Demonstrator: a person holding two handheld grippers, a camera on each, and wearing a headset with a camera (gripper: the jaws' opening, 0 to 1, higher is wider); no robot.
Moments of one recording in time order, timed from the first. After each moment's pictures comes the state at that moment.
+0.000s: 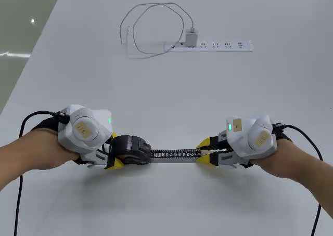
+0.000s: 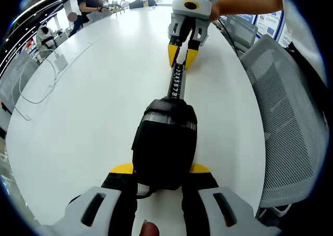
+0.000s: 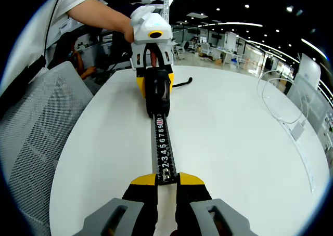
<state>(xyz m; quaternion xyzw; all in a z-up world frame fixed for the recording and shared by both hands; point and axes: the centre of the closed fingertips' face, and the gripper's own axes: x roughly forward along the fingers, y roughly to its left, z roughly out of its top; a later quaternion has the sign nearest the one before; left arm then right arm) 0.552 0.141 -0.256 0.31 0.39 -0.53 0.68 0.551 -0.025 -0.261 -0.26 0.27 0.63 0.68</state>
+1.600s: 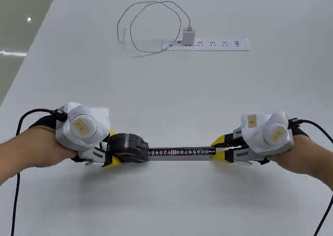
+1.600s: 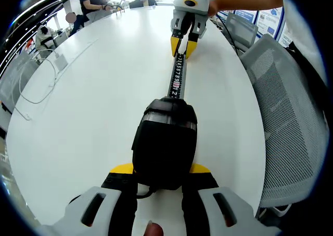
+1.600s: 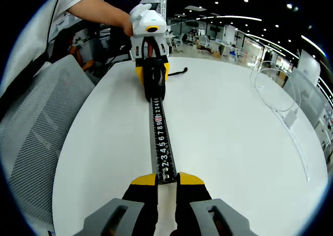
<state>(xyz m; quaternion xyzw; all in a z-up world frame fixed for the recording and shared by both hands) 0.550 0.141 -0.255 0.31 0.40 -0.53 0.68 0.552 -0.067 -0.261 -0.28 0.30 0.61 0.68</state>
